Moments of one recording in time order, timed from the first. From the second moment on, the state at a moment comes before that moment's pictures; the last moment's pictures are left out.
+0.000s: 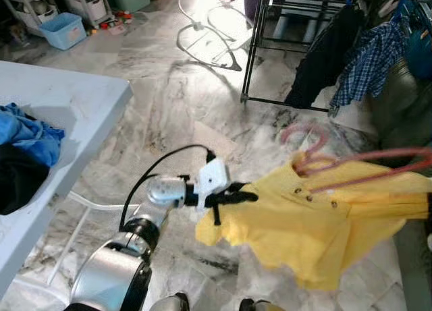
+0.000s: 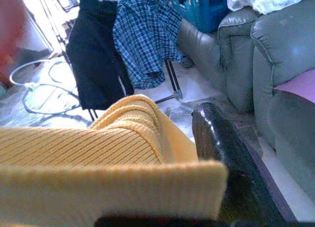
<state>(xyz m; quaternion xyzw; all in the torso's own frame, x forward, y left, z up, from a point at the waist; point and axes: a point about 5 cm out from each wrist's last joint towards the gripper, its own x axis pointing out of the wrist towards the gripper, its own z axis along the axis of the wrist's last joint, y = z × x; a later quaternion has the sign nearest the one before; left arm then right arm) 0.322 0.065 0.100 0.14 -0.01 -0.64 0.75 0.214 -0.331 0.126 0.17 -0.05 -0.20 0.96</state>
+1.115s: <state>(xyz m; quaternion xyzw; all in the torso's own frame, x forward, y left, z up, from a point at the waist) 0.306 0.063 0.085 0.08 0.02 -0.69 0.72 0.255 -0.364 0.110 0.21 0.06 -0.23 0.95</state>
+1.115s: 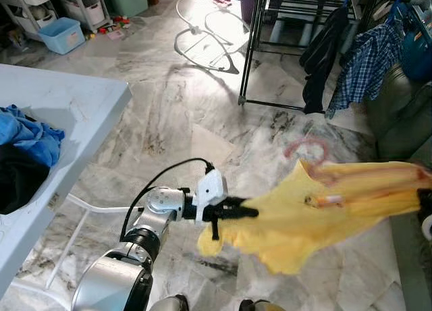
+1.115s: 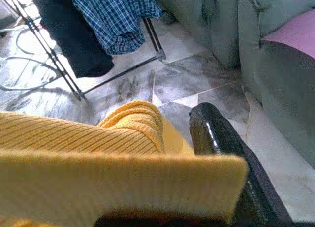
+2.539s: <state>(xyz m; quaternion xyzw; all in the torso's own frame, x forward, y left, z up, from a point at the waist) 0.322 0.061 0.064 0.18 0.09 -0.51 0.83 0.266 -0.269 0.135 0.09 0.07 -0.09 0.99</state>
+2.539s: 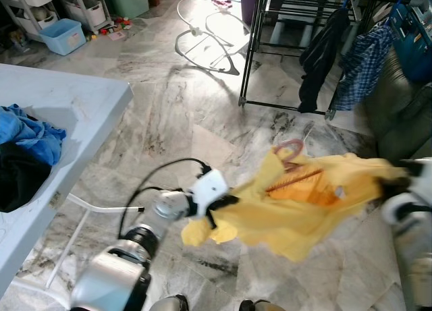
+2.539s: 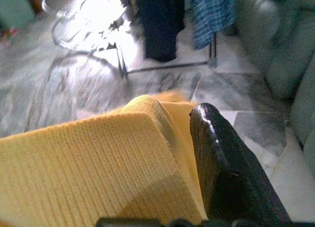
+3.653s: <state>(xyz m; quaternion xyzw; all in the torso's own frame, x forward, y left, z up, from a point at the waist) 0.317 0.033 0.069 0.13 0.07 -0.52 0.84 0.249 -0.189 0.085 -0.08 0.18 0.08 0.98</state>
